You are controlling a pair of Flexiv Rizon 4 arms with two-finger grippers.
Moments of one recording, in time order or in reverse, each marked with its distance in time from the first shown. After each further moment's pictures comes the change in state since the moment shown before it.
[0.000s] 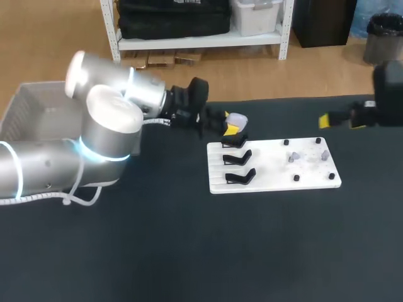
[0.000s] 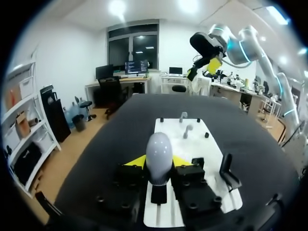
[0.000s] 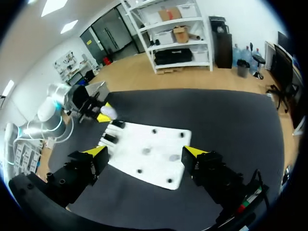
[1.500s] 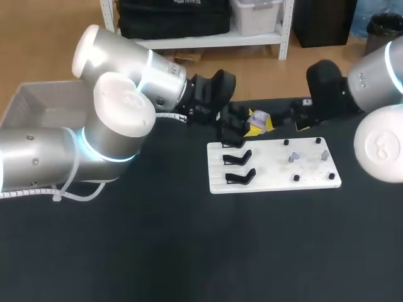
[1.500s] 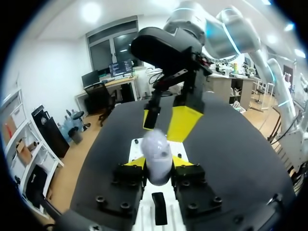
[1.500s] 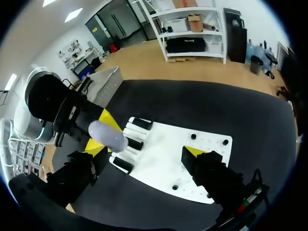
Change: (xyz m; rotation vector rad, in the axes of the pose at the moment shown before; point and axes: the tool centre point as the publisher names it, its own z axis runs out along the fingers) left arm -0.065 -0.072 0.005 0.046 0.061 0.151; right arm -0.010 0.064 0.067 -0.044 0.108 -0.030
